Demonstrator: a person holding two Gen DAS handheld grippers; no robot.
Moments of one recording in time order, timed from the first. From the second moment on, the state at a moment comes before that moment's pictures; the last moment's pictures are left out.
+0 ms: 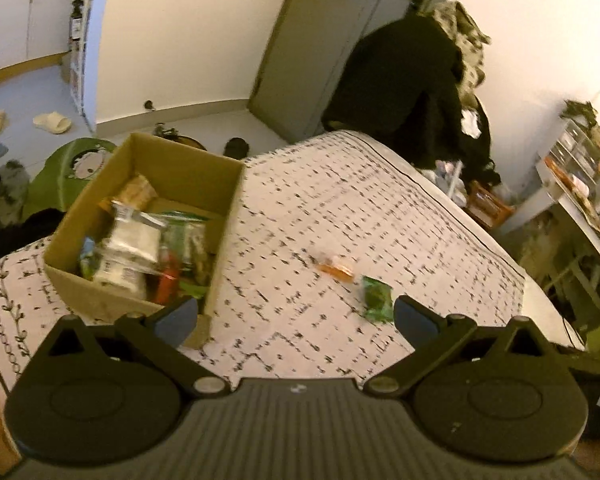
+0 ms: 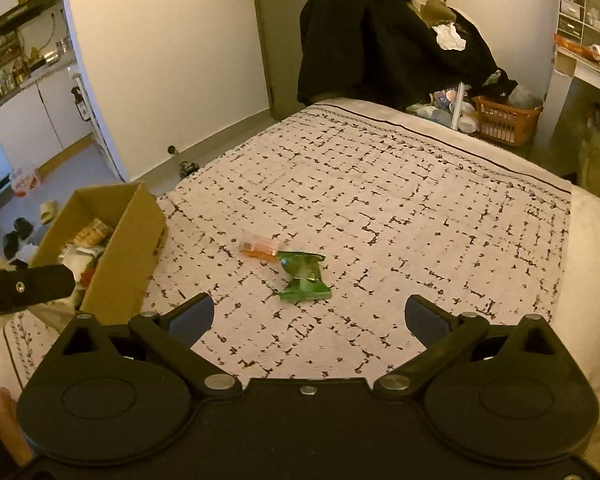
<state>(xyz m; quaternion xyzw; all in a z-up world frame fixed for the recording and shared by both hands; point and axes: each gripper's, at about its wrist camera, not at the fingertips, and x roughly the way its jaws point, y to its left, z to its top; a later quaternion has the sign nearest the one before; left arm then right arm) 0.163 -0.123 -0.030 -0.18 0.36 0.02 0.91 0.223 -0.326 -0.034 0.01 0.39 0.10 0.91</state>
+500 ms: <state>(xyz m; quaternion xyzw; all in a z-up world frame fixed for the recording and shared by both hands) 0.169 -0.150 -0.053 -0.18 0.35 0.00 0.92 0.237 -0.349 -0.054 0.02 0.39 0.09 0.92</state>
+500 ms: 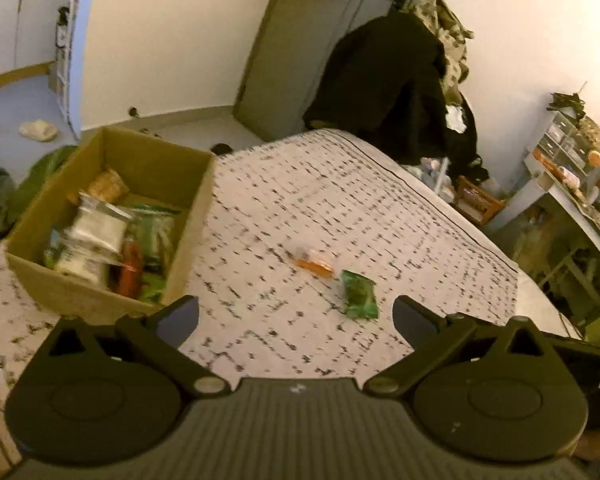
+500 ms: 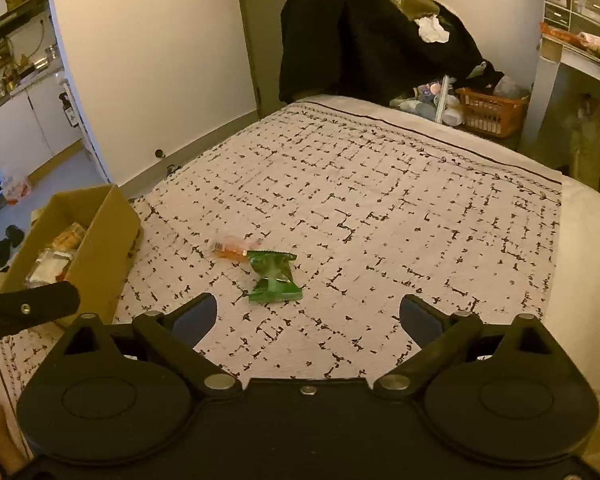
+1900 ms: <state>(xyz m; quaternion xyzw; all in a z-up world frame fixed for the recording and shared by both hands) 0.348 -0.189 -0.151 -0.20 0.40 0.07 0.89 0.353 -0.326 -0.146 0.04 0.43 0.11 0.90</state>
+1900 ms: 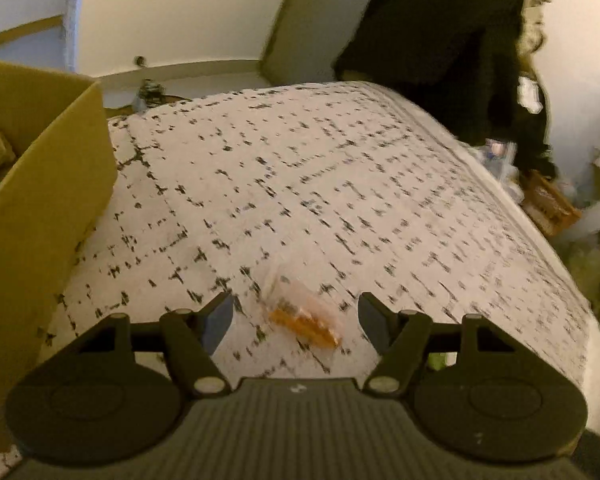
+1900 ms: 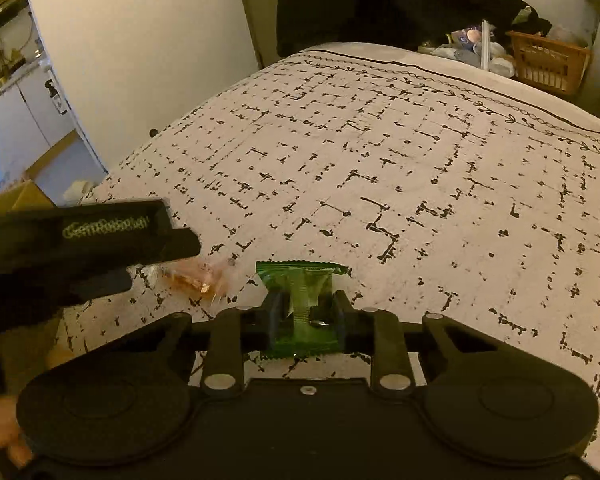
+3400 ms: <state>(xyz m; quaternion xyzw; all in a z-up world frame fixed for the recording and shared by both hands) 0.277 -0.127 -0.064 -0.18 0.34 0.11 0.92 0.294 -0.273 -0.050 0.04 0.33 0.12 0.93</state>
